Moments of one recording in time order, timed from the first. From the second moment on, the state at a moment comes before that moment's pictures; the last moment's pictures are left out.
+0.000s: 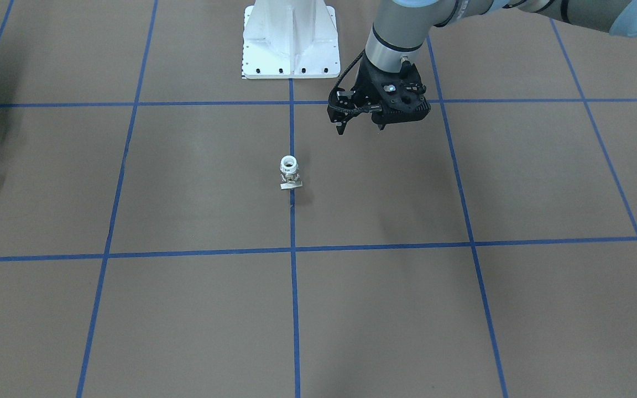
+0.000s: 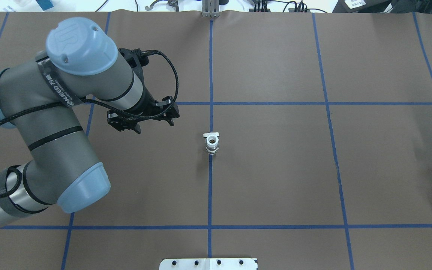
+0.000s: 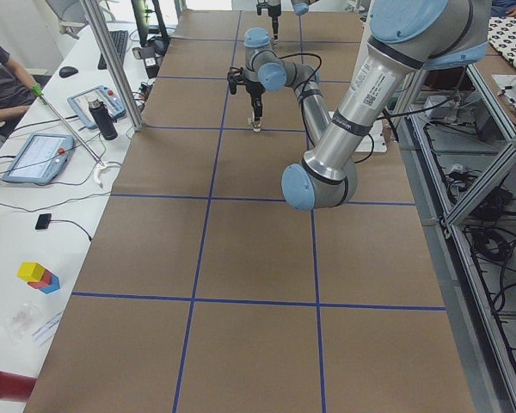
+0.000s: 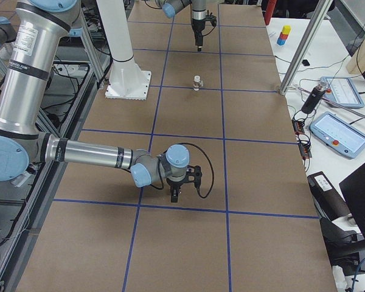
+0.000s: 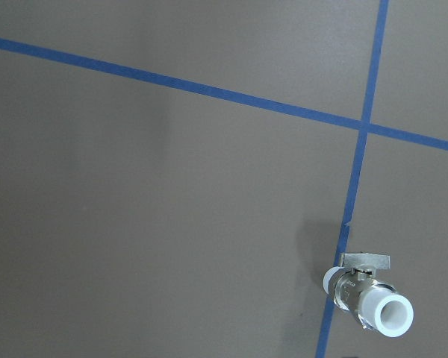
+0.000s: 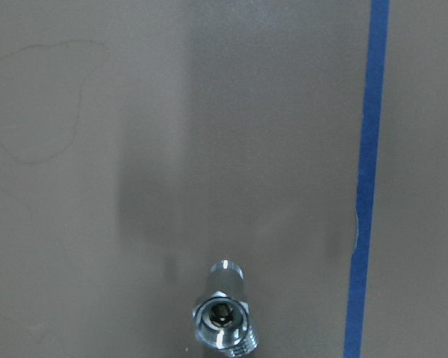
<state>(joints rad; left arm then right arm) -0.66 -2.22 -1.94 -1.39 -2.03 -1.34 1.16 -1.87 1.66 -1.06 2.33 0.47</state>
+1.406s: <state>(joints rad) -0.66 -2.20 -1.95 -1.39 -2.03 -1.34 1.14 -1.83 1.64 -1.05 2.31 0.47</state>
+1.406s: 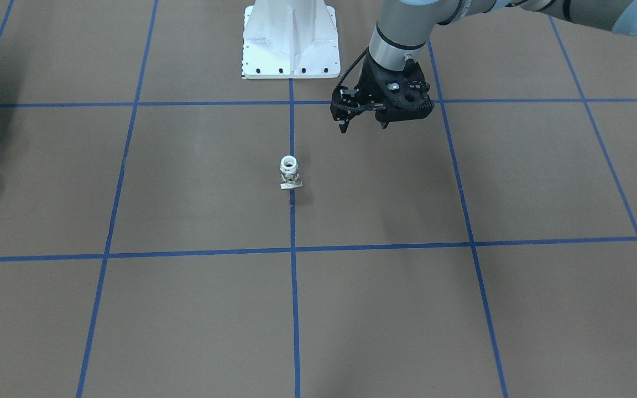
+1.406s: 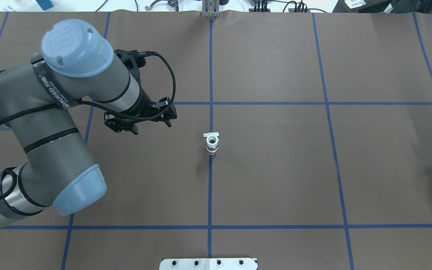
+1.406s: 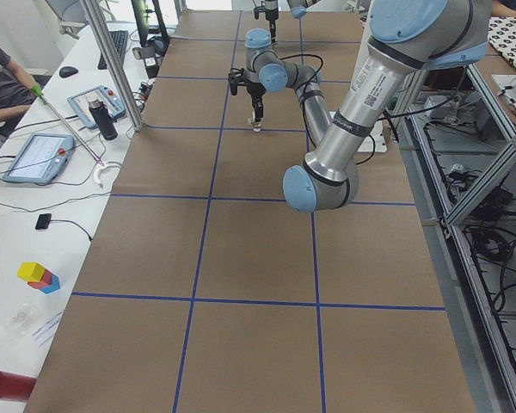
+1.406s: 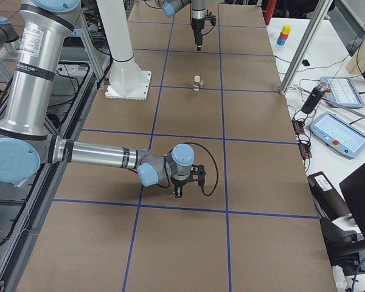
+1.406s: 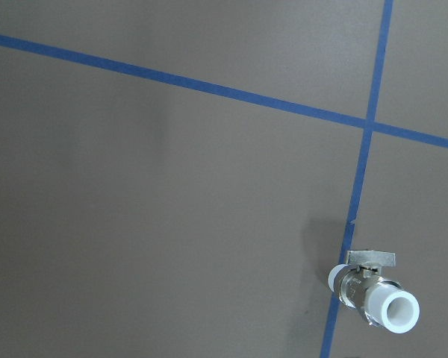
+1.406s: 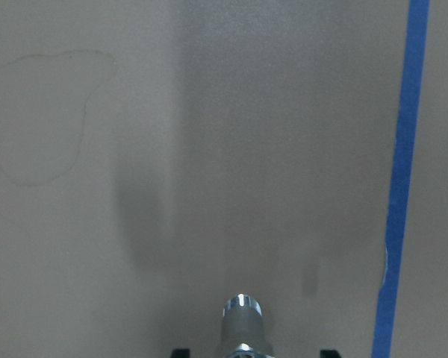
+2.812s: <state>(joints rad) -0.92 -1.81 -2.20 -1.26 -2.16 -0.75 0.82 -1.15 1.85 -1.45 2.18 1.41</state>
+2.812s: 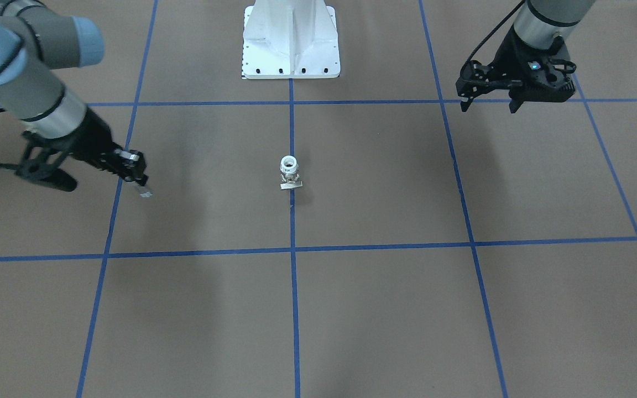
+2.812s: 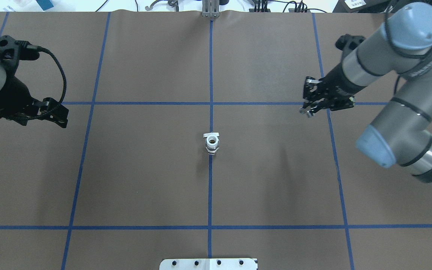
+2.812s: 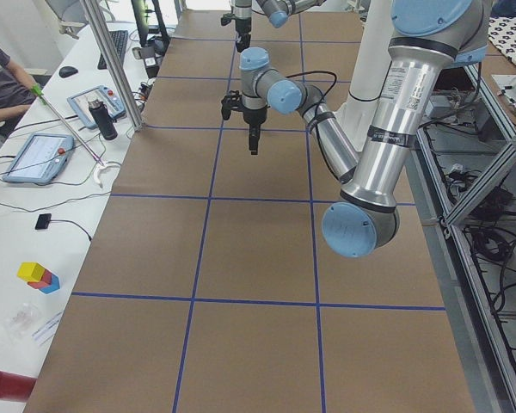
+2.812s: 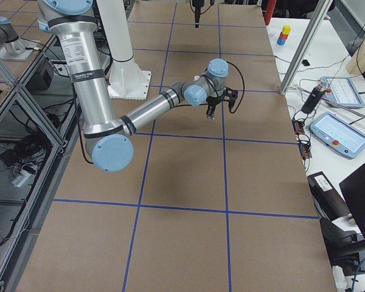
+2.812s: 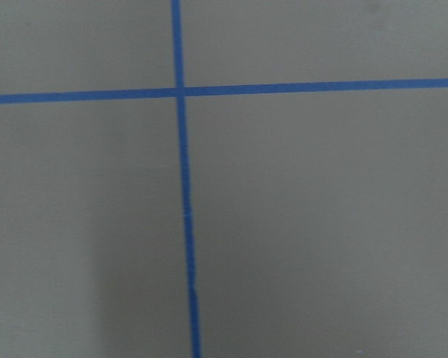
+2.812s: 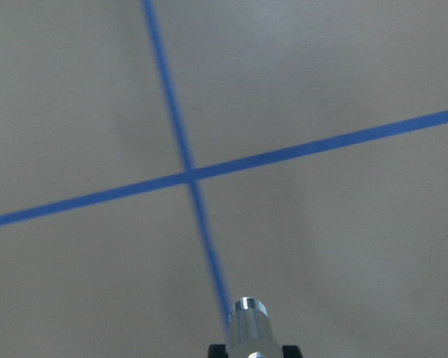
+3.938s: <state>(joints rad) -0.99 -1.69 -2.18 -1.27 -2.19 -0.57 0.59 -0.81 1.73 -1.62 1.98 1.62</state>
